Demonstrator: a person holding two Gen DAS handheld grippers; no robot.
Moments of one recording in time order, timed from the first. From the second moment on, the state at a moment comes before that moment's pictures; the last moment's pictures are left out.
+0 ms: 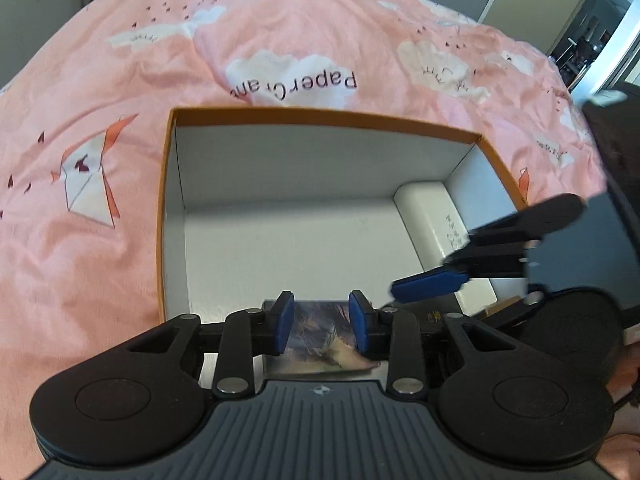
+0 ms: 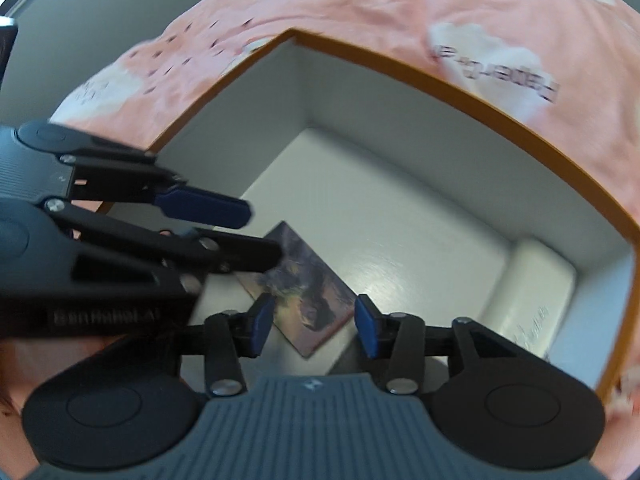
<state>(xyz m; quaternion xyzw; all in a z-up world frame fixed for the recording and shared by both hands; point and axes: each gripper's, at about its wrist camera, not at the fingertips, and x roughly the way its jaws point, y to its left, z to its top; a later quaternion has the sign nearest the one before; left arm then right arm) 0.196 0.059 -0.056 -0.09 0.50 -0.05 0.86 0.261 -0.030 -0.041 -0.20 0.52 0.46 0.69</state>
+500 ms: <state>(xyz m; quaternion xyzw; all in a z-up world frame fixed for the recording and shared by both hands) 0.190 0.101 -0.035 -0.10 0.44 -0.04 0.89 0.262 0.032 -0.073 -0.31 0.51 0.51 0.62</state>
